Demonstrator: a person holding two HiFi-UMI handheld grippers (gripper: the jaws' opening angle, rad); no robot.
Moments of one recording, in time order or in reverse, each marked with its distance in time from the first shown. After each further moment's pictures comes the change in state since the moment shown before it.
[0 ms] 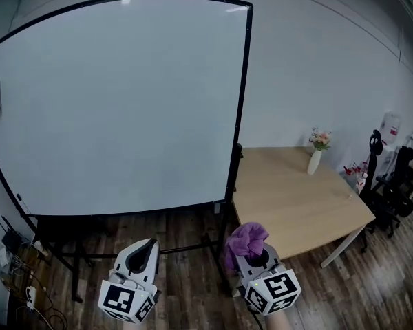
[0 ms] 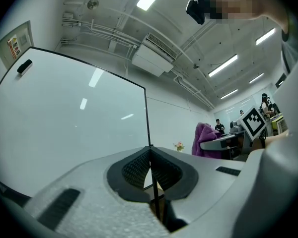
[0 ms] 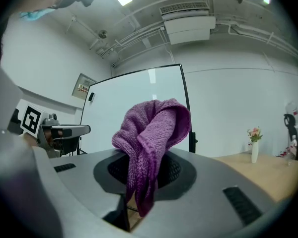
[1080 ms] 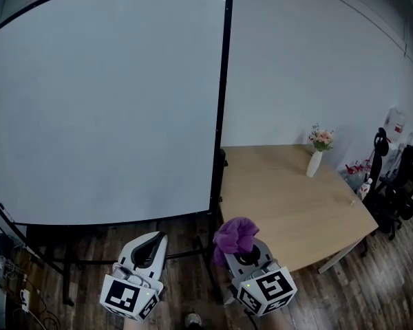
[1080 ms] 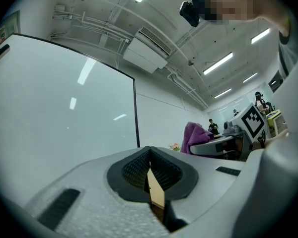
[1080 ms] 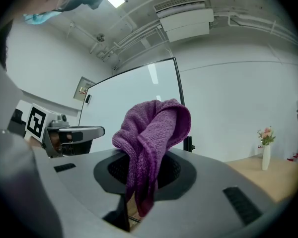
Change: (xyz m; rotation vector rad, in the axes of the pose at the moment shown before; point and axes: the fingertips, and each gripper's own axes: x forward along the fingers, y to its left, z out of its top) left arm 0.154 -0.040 -0.013 0.033 -0.008 -0.081; right arm 0.073 -0.097 0.005 0.000 -0.022 0.082
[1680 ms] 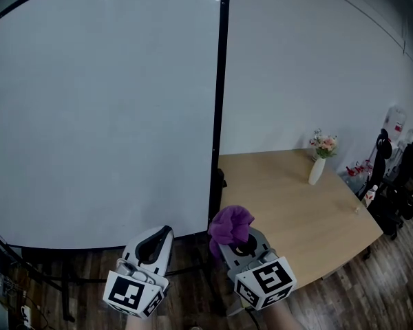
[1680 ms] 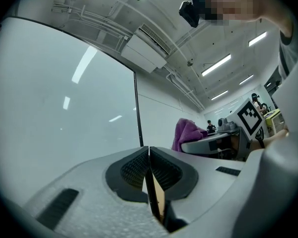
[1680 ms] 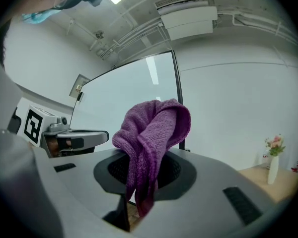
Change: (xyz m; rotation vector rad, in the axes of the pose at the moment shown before) left arm 0.110 0.042 -0.006 0.003 -0.033 -0.054; right arm 0.098 -0.062 0.025 -0.039 -0.017 -0.001
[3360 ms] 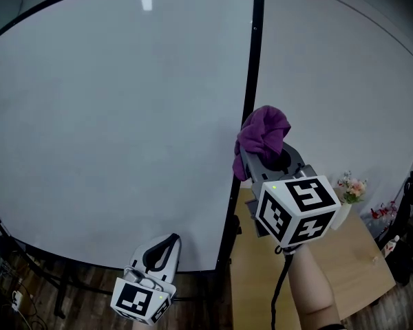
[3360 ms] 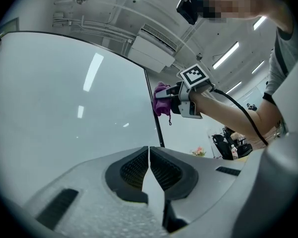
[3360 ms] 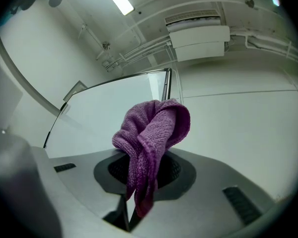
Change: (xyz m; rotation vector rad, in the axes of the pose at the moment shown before) left arm 0.077 0.045 0.002 0.054 -0.032 0.183; right arm 0.137 -0.121 0.213 -0.165 -0.232 -0.012
